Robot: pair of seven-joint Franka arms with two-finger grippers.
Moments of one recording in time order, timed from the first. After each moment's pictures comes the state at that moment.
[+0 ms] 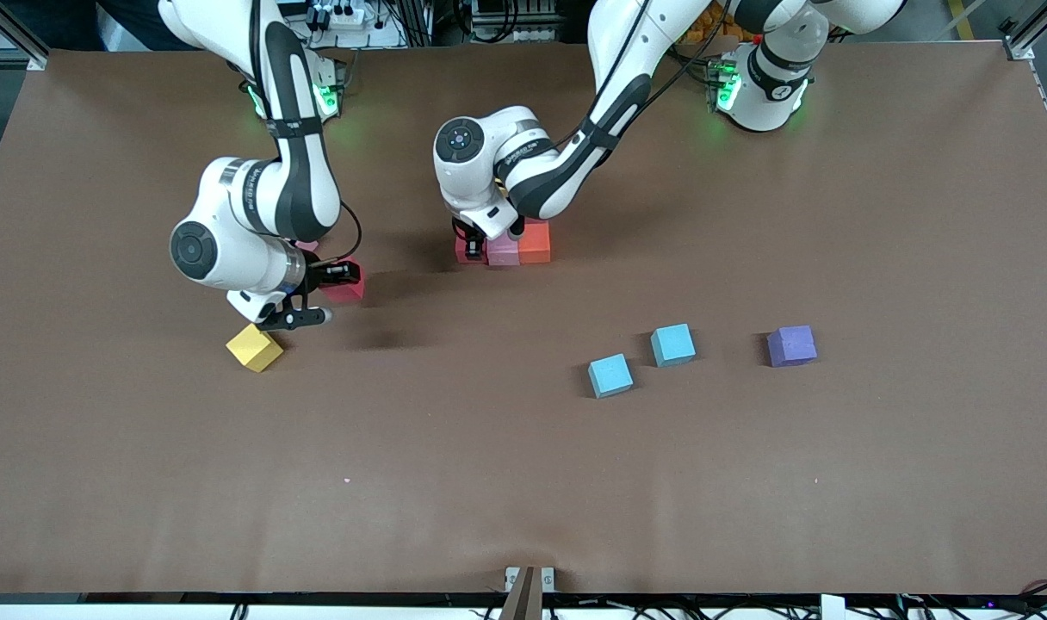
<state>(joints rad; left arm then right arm) -0.91 0.80 -0.18 -1.48 0.06 2.27 -2.64 1.25 0.47 -1.04 -2.11 0.71 1.99 -0.29</state>
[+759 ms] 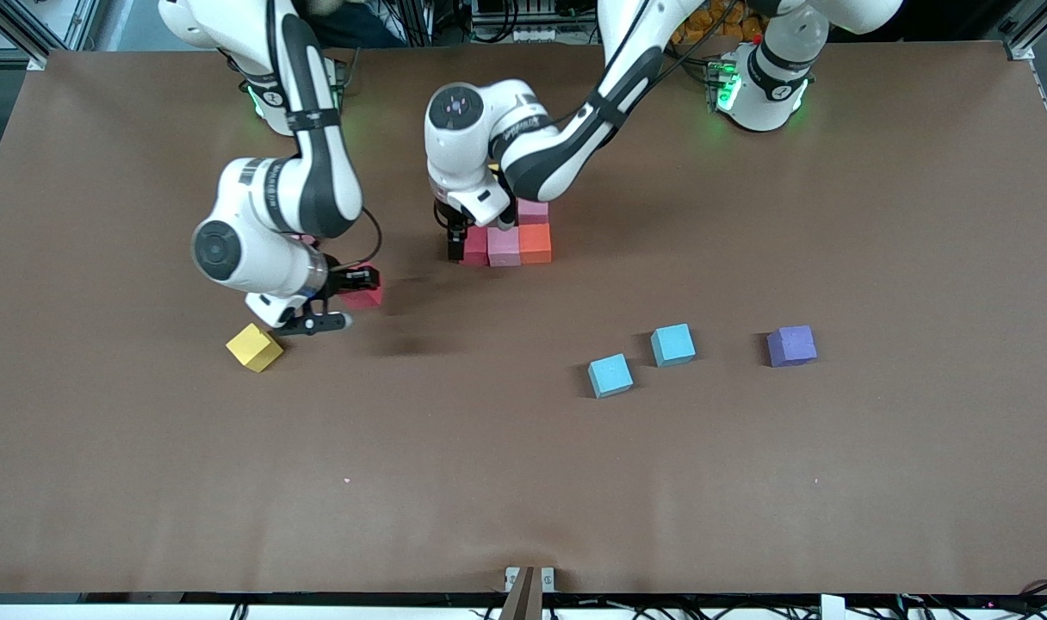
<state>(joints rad) -0.90 0.68 -0.18 -1.44 0.06 2.27 -2.62 1.24 0.49 -0.96 -2.02 0.71 1.99 -0.14</state>
